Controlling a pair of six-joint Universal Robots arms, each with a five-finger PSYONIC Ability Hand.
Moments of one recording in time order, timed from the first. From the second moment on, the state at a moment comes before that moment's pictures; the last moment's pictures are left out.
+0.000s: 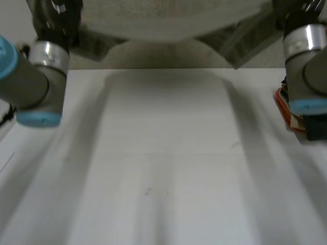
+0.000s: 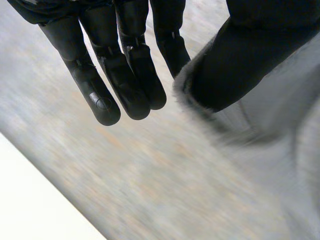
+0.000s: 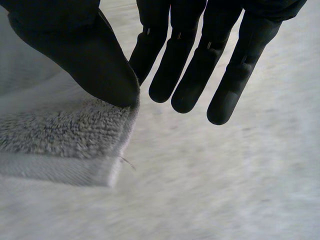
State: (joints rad) left arm 4.39 -2.03 -1.17 3.70 -1.58 3.75; right arm 1.85 -1.05 1.05 -0.59 1.54 2.31; left_hand 1.17 1.20 1.19 1.20 0.99; right_hand 1.14 1.19 1.20 1.20 1.01
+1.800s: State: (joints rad) left arm 4.28 -2.01 -1.59 3.58 -1.71 3.85; right arm 1.71 -1.05 1.42 -0.09 1.34 2.55; left_hand 0.19 0.21 0.21 0.20 0.05; right_hand 0.24 0.22 0.22 0.22 0.06
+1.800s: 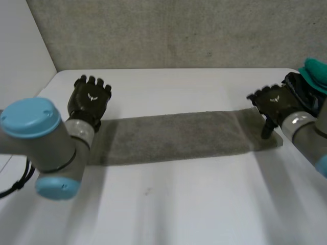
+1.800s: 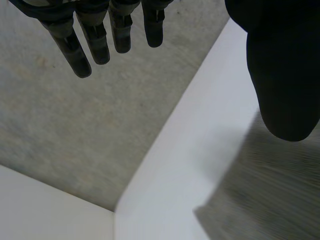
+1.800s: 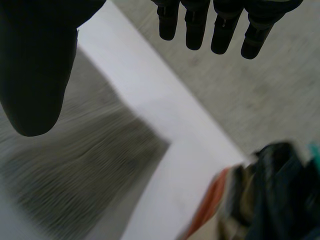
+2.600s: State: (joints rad) left arm 4.27 -1.90 -1.82 3.68 -1.71 3.69; right arm 1.40 -1.12 1.59 -0.08 1.50 2.16; left_hand 0.19 0.21 0.21 0.20 0.05; right_hand 1.12 1.18 1.19 1.20 0.99
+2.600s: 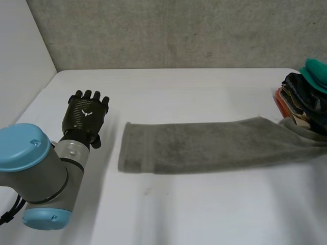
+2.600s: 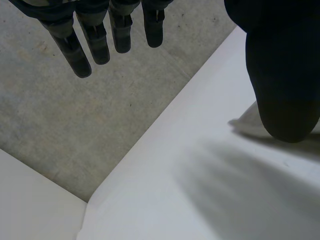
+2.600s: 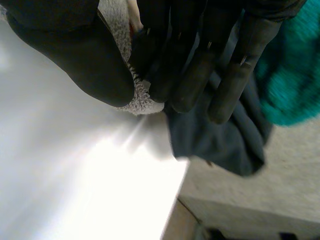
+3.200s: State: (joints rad) left arm 4.27 -1.77 -1.86 3.68 -1.71 3.67; right arm 2.36 -0.84 1.44 -0.55 1.12 2.13; left_hand 0.19 0.21 0.21 0.20 0.05; right_hand 0.97 1.01 1.02 1.02 0.83
